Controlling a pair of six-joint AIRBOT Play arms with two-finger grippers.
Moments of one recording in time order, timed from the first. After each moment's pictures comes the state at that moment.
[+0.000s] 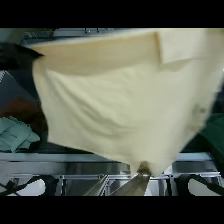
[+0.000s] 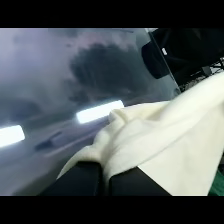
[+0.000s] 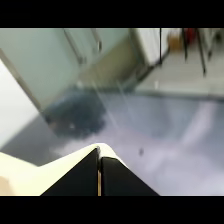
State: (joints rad) left arm 0.34 -1.37 1.34 -2.79 1.34 2.22; right arm -0.27 -1.31 1.49 -0.26 1.04 0.73
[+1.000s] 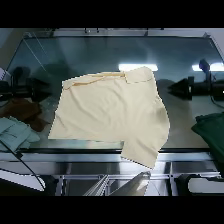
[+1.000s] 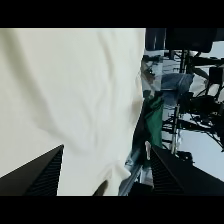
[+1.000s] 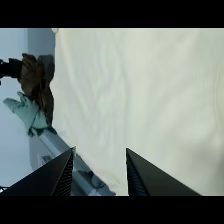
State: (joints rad) left arm 0.53 -1.78 1.31 -2.71 1.59 2.15; right arm -0.42 -1.46 1.04 -0.44 1.46 0.98
